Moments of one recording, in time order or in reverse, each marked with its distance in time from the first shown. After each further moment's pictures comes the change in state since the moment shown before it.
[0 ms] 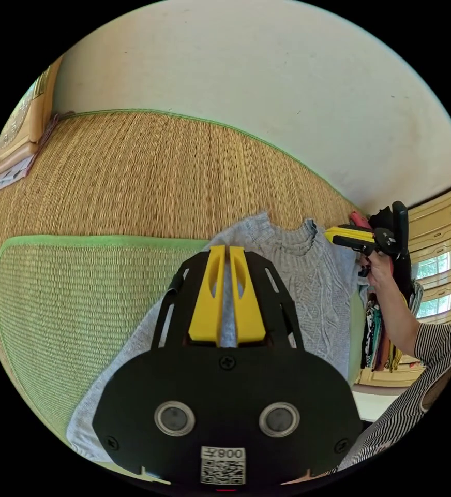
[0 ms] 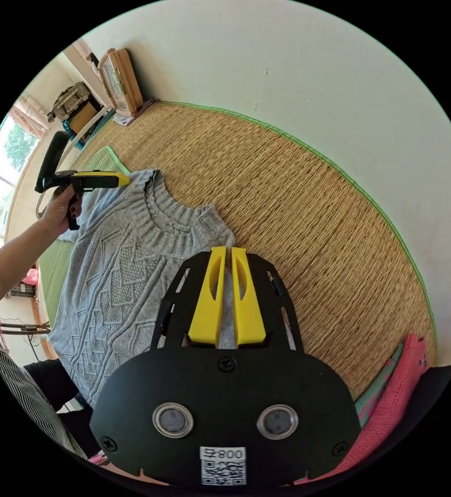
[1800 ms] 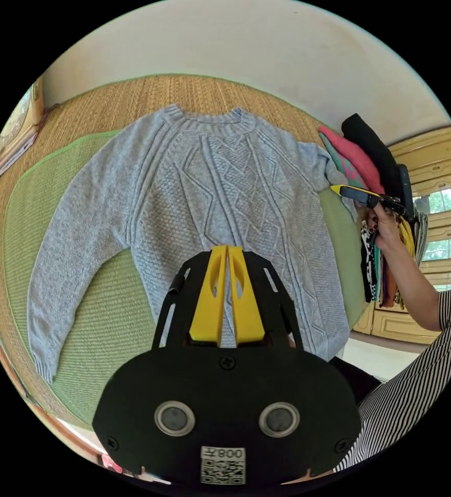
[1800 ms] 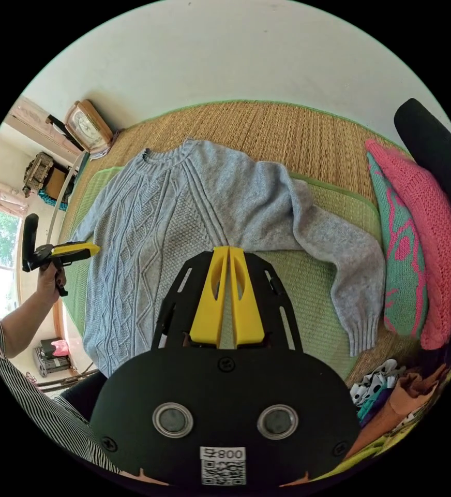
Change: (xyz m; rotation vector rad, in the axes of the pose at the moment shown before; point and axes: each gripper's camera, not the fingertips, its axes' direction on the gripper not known) left arm 0.286 0.202 0.110 -0.287 -0.064 0.168; right arm -0.039 0.352 -0.008 0.006 -0.074 0.421
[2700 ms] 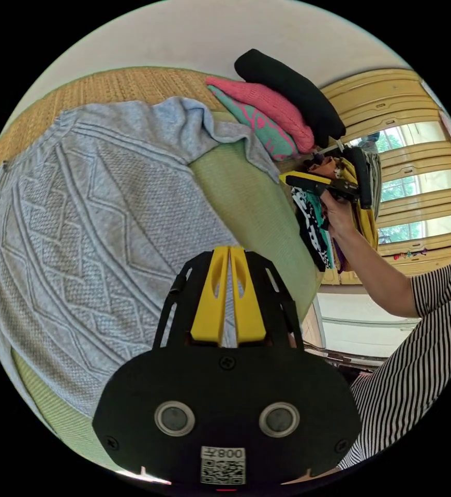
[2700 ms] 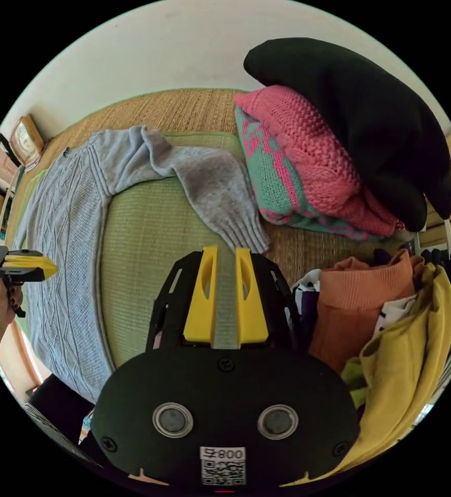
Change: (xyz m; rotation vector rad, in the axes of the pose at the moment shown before) left arm 0.222 -0.040 0.130 -0.081 0.323 0.266; right arm 0.088 0.156 0.010 -0.004 0.430 0.184
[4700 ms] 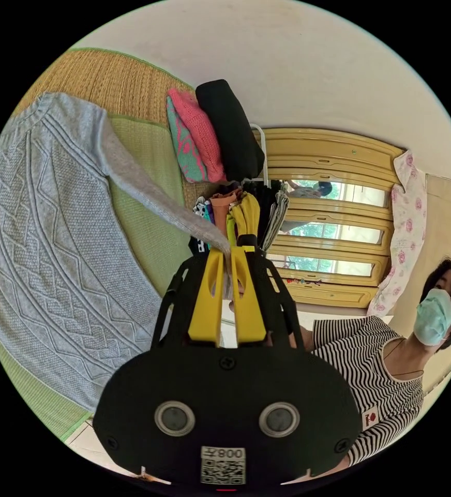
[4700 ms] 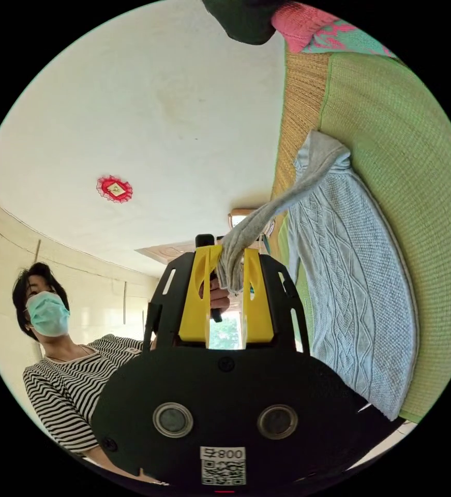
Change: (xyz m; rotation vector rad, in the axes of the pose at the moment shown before) left arm 0.071 -0.049 -0.142 -0.018 0.463 -0.240; right arm 0.051 0.107 0.075 0.091 -1.752 0.492
